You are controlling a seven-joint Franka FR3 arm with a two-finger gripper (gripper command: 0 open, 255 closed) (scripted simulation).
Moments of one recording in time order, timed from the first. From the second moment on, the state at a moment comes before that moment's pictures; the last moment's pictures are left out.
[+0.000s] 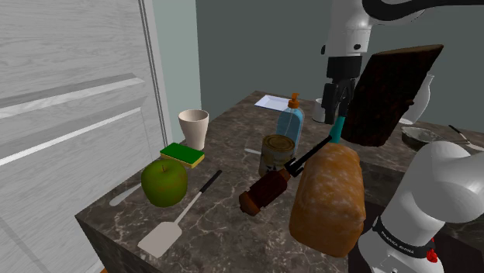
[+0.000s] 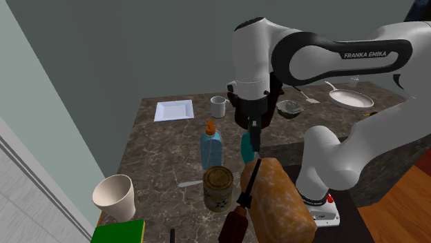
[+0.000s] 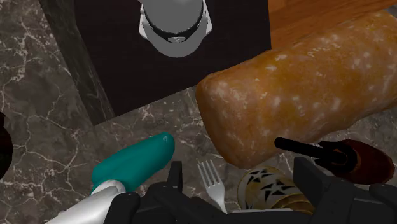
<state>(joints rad) 0.00 -0.81 0.05 -2.42 0.10 1.44 0.10</state>
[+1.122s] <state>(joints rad) -0.14 -0.54 -0.18 -2.37 -0.11 1.74 -0.13</state>
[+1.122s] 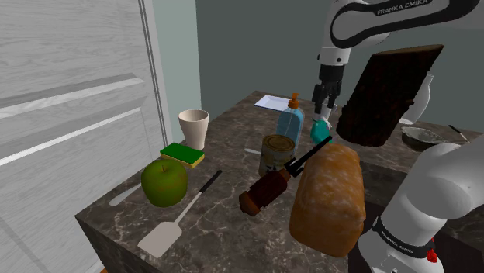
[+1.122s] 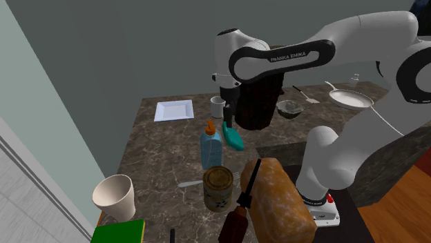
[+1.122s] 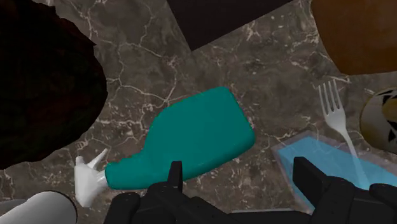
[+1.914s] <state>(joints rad) -0.20 -0.22 -0.35 -2.16 -0.14 1.93 -0.30</state>
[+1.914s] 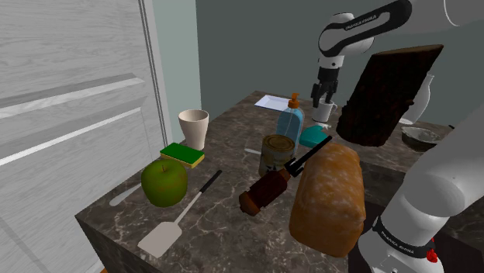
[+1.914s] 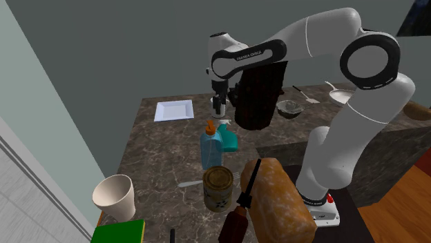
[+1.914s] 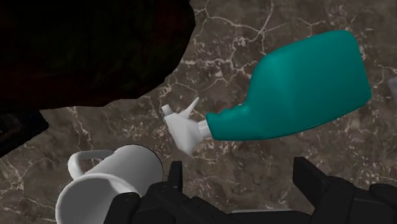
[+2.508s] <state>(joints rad) -0.25 0.03 -0.43 -1.97 -0.05 2.02 -0.42</state>
